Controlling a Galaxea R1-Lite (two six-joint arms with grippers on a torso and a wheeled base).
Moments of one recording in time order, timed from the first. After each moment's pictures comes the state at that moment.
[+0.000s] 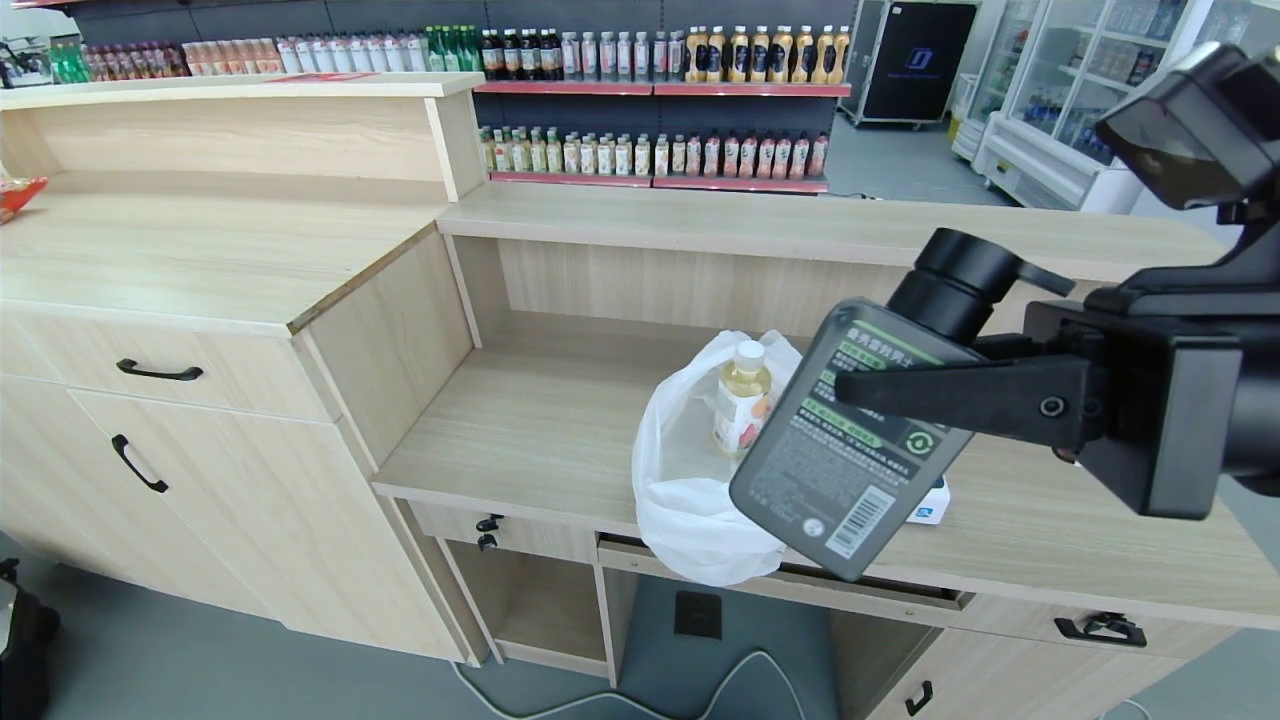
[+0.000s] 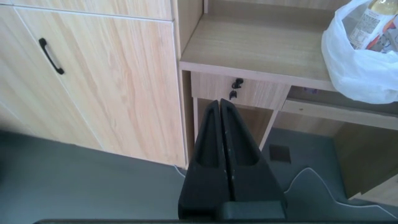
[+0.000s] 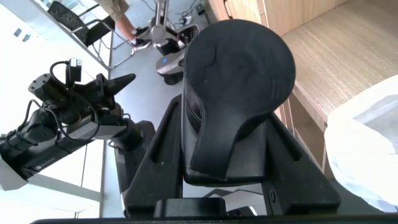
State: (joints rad) left arm 0.00 0.00 0.00 0.00 0.01 0.00; right arm 0.66 1.32 -1.00 -0.17 0.56 0.15
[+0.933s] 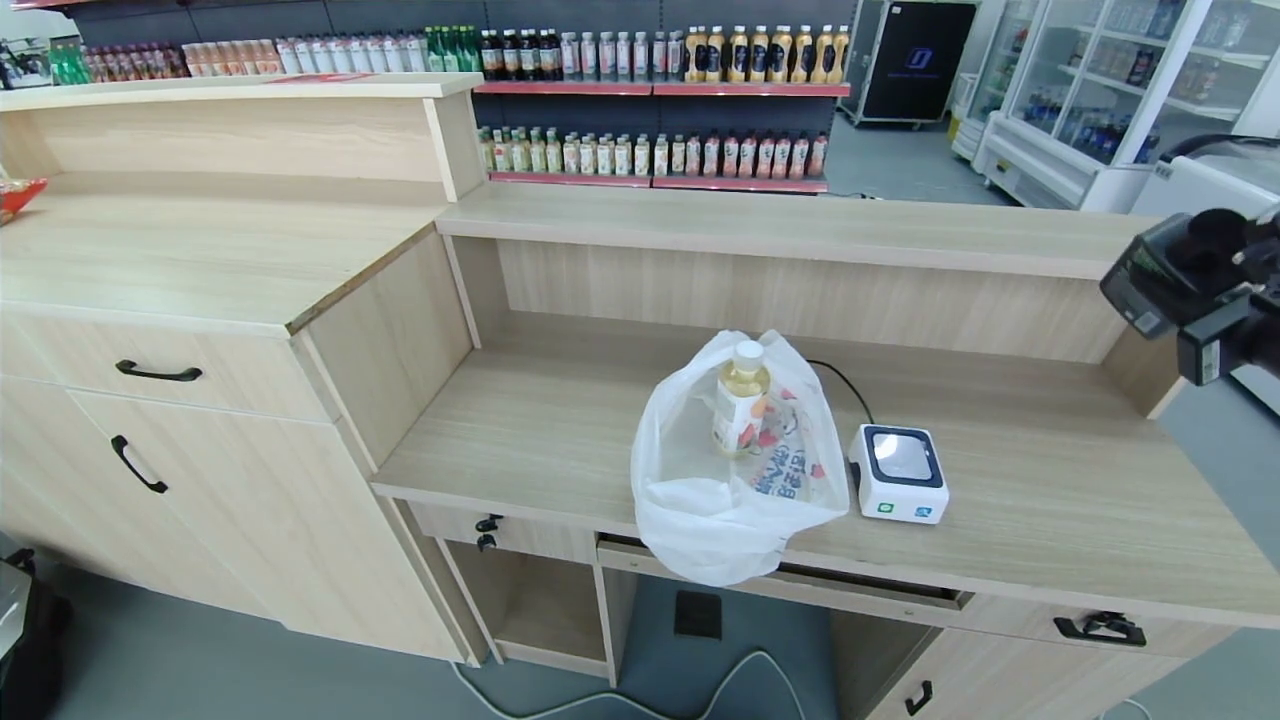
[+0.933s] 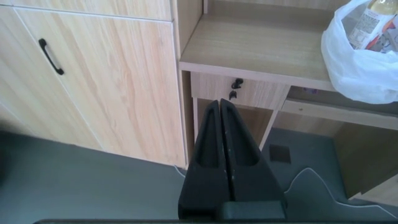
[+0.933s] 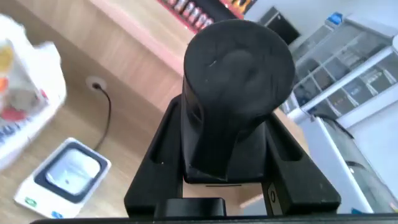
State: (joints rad) left arm 0.00 0.00 0.00 0.00 0.01 0.00; right arm -0.15 1.44 -0.65 -0.98 0.24 -0.71
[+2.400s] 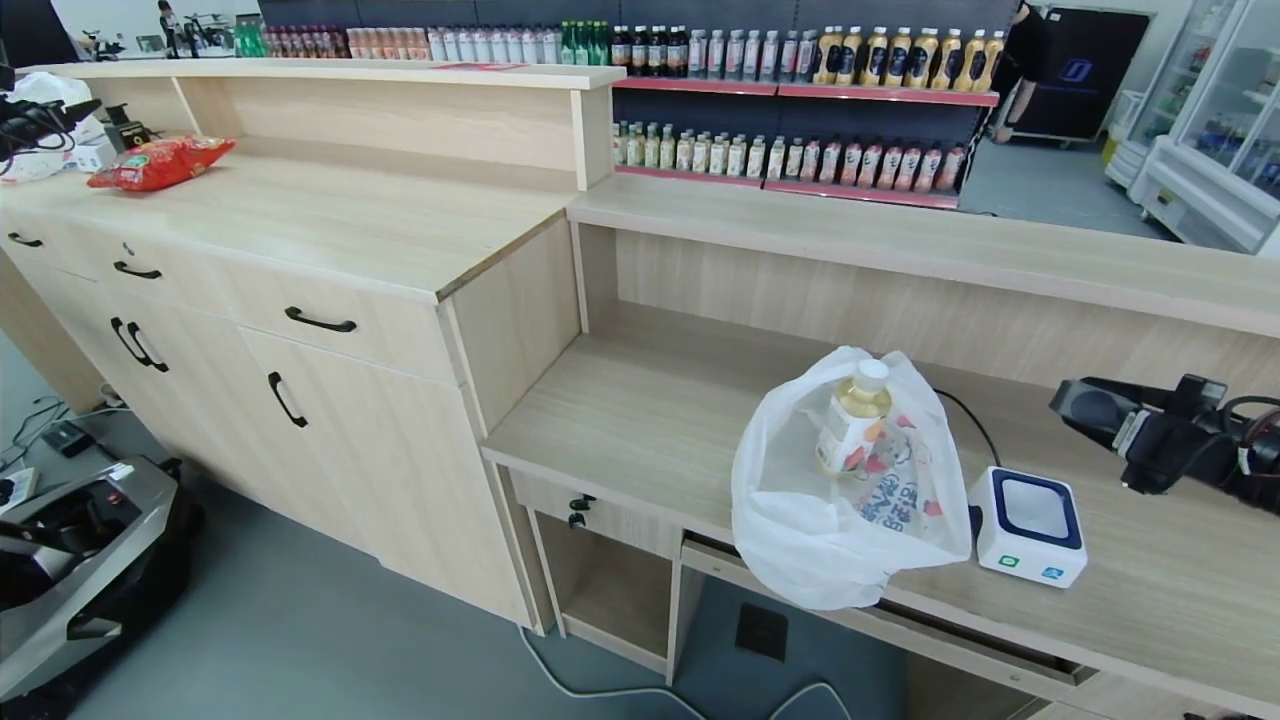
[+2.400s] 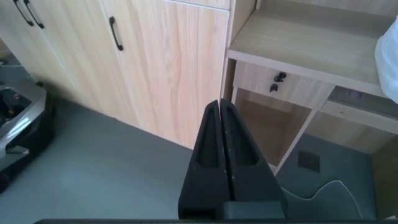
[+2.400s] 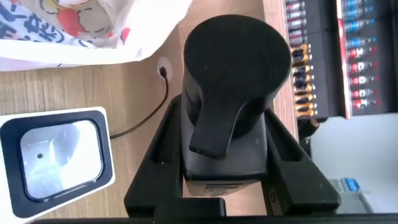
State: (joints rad) left arm 0.00 0.00 0.00 0.00 0.01 0.00; right arm -0.42 1.88 -0.65 -1.06 0.75 -1.45
